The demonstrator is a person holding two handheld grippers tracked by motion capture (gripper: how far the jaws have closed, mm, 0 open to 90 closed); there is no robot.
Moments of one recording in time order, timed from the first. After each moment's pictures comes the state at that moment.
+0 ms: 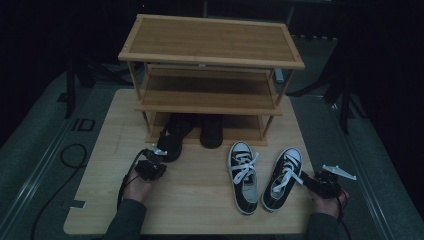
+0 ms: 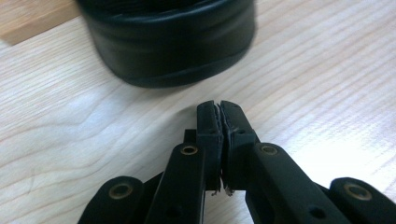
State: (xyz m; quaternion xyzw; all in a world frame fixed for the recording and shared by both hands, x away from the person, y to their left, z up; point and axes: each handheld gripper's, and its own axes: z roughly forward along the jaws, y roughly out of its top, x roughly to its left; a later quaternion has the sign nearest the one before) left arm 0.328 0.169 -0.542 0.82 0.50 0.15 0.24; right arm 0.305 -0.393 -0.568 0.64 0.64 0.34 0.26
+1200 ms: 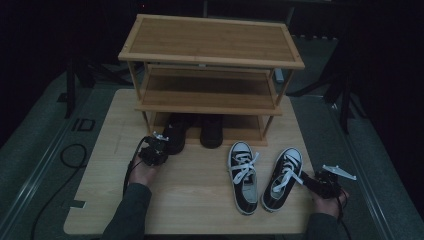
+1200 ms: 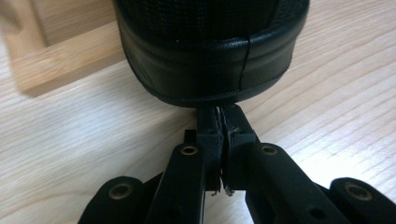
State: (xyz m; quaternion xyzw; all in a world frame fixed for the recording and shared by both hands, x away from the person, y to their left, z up) left arm 0.373 0.162 -0.539 0.81 0.51 0.14 0.24; right arm 0.305 -0.393 -0.568 0.64 0.64 0.34 0.26
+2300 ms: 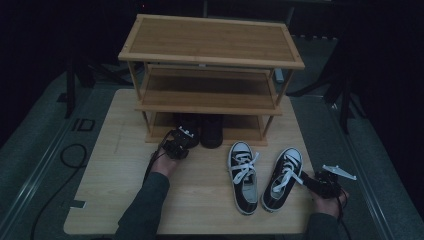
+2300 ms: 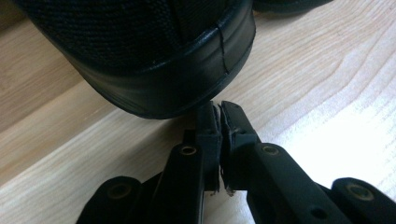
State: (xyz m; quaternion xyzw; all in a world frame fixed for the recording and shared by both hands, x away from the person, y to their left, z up) left arm 0.406 0.098 -0.539 0.86 0.45 0.14 0.22; right arm 0.305 -0.393 -0.568 0.63 0.64 0.34 0.26
